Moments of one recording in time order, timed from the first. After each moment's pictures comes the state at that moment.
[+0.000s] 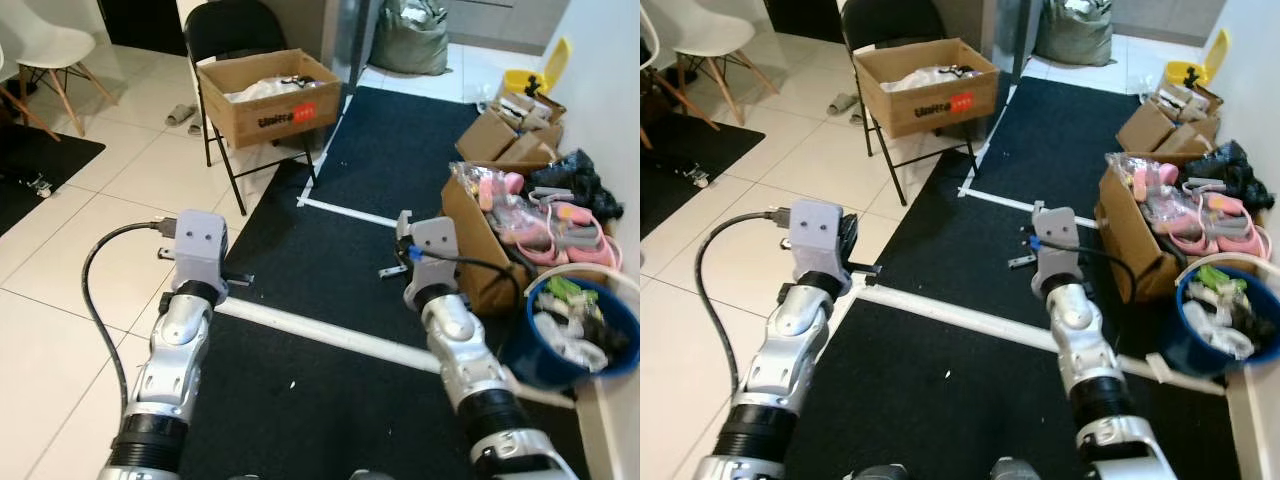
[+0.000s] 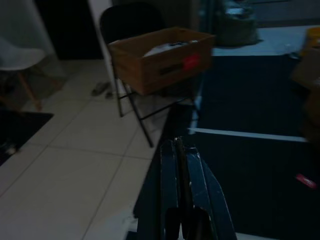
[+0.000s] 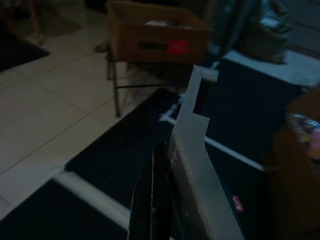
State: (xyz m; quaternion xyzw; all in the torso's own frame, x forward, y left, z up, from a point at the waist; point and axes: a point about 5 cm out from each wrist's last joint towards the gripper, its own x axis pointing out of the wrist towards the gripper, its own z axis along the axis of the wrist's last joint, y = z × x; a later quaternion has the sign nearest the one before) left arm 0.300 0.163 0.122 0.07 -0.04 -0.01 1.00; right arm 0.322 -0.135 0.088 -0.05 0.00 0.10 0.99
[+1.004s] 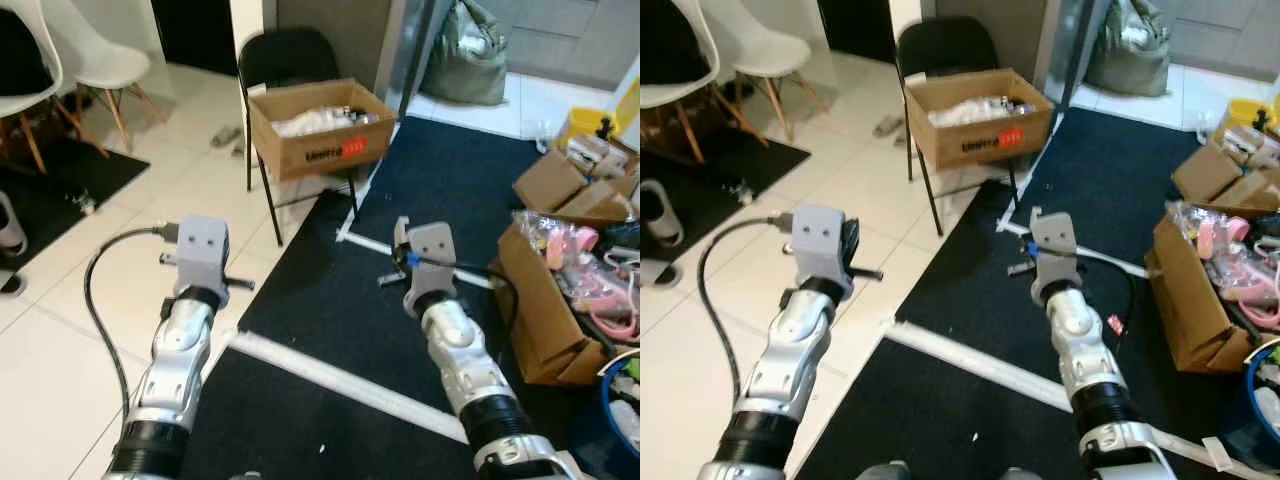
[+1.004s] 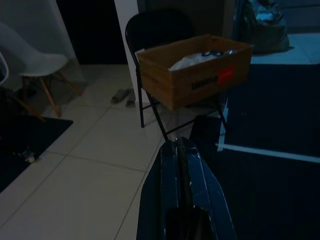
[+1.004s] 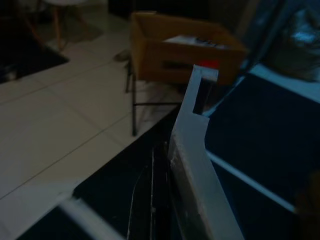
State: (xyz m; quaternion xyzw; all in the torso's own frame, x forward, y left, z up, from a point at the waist) left arm 0.301 0.162 0.123 0.07 -0.04 -0.01 1.00; right arm 0.322 -0.136 0.087 -0.06 0.01 0.10 0.99
